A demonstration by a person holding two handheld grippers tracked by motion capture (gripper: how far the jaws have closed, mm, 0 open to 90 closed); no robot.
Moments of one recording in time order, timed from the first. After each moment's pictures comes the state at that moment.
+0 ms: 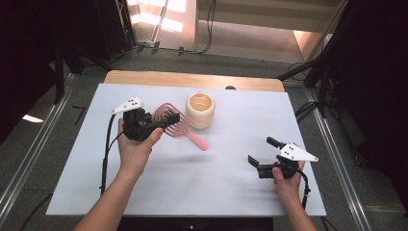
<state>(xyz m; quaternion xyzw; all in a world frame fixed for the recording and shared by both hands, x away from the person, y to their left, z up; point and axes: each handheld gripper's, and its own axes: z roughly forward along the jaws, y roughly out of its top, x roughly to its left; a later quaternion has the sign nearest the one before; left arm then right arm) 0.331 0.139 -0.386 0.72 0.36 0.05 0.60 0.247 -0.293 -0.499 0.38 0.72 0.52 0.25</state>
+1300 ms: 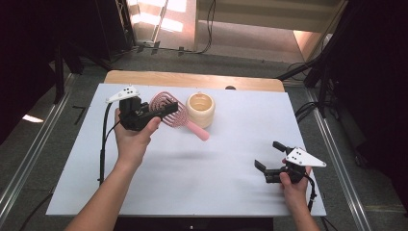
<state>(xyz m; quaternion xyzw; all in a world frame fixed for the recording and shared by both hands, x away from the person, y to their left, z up) 0.345 0.141 -0.363 0.71 0.35 0.05 0.62 0.235 -0.310 -0.505 0.38 0.72 0.53 0.25</state>
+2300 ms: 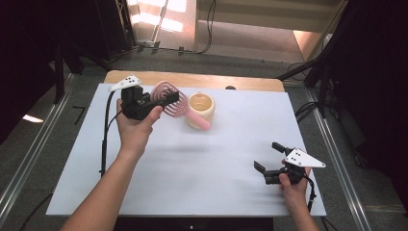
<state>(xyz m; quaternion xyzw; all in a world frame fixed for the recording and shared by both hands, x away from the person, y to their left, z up) 0.367 0.137 -0.352 0.70 0.35 0.06 0.62 0.234 -0.308 -0.506 0.38 0.72 0.52 0.24</state>
